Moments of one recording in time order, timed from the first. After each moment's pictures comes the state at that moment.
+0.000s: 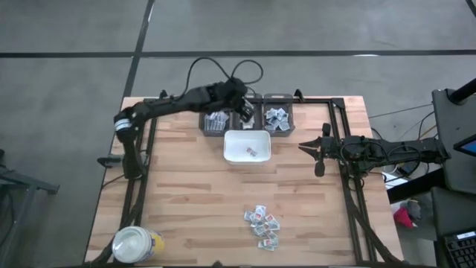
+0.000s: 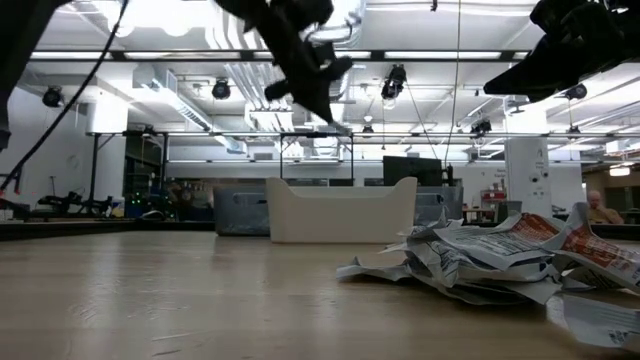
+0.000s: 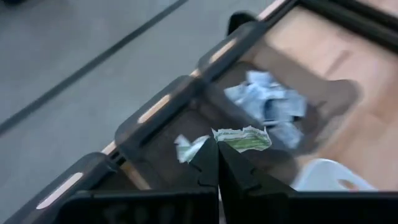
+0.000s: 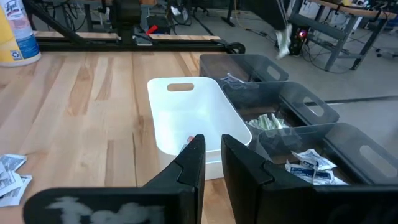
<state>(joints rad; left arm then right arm) 0.37 1.80 1.68 -0.60 -0.31 -0.25 0.07 0.41 0.34 -0.23 0.34 0.02</state>
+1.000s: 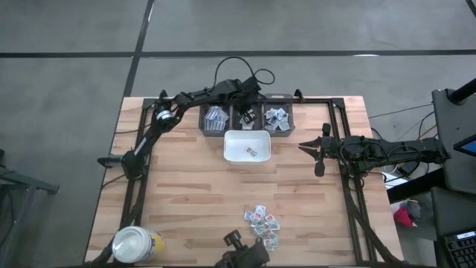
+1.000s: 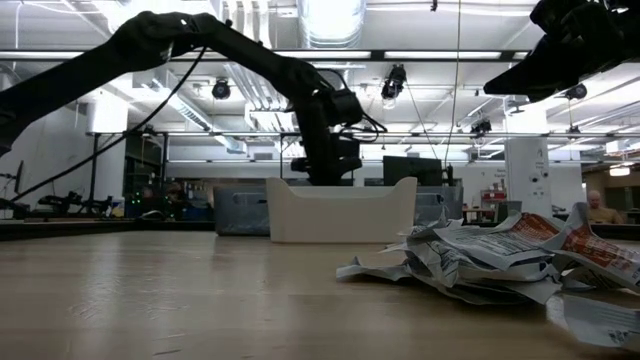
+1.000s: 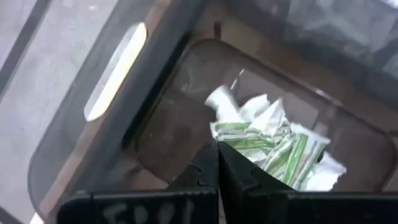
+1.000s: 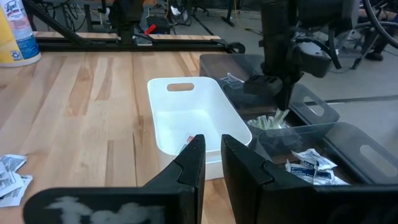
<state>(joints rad) 0.53 2.32 2.11 -0.88 -0.12 0.04 0.07 0.41 0.34 -0.23 0.34 0.03</state>
